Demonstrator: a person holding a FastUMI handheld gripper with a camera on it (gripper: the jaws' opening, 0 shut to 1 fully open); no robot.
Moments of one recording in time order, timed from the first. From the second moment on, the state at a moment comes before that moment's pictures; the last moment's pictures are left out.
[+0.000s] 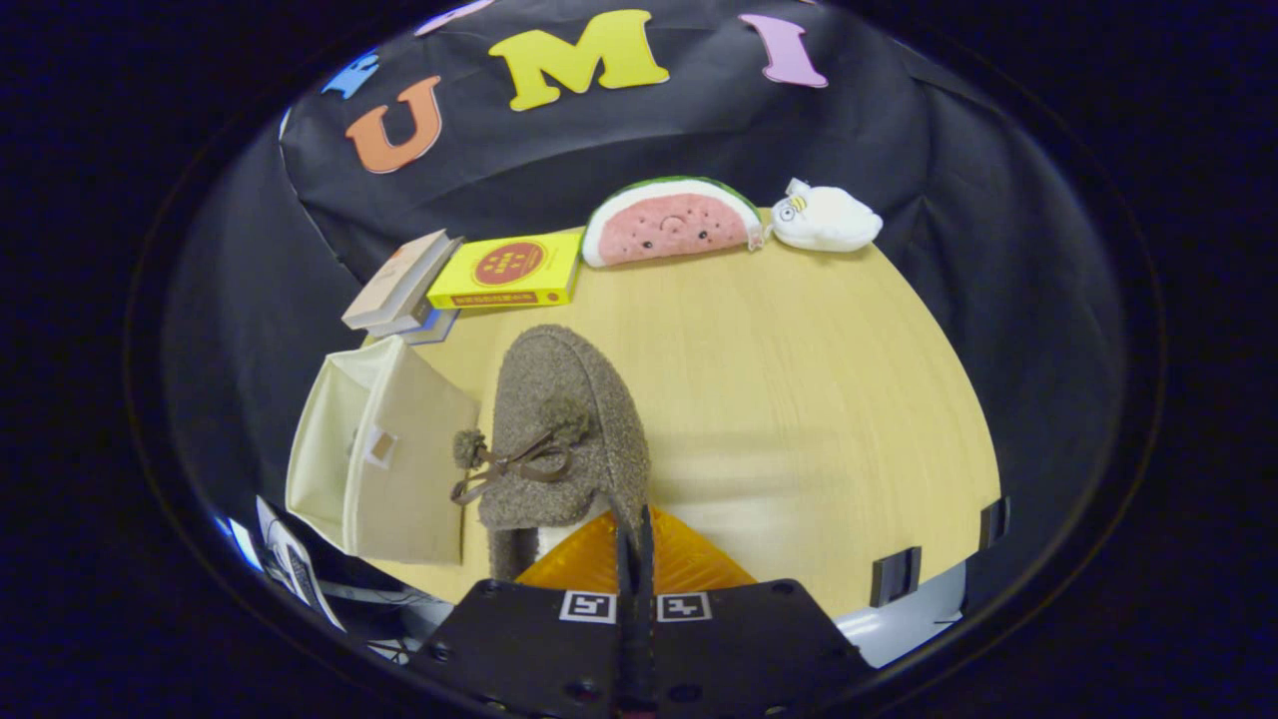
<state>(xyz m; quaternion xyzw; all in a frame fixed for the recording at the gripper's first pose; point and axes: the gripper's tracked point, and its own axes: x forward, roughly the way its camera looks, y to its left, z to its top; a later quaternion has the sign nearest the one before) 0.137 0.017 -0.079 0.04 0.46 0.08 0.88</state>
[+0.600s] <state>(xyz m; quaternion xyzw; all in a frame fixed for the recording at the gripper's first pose) 0.118 0.196 -0.019 0.06 0.44 0.15 0.88</state>
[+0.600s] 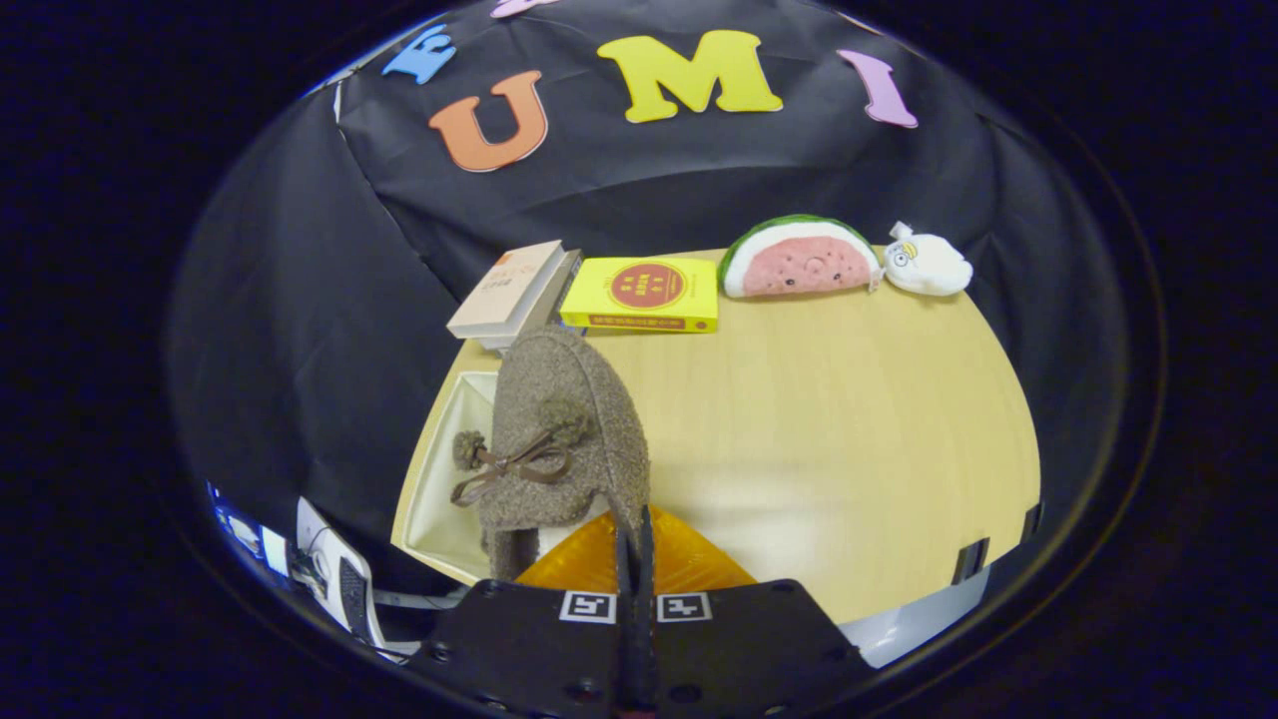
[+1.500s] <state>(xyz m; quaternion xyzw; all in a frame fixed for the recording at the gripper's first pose) 0.135 0.291 -0.104 0.05 0.45 0.09 0.89</state>
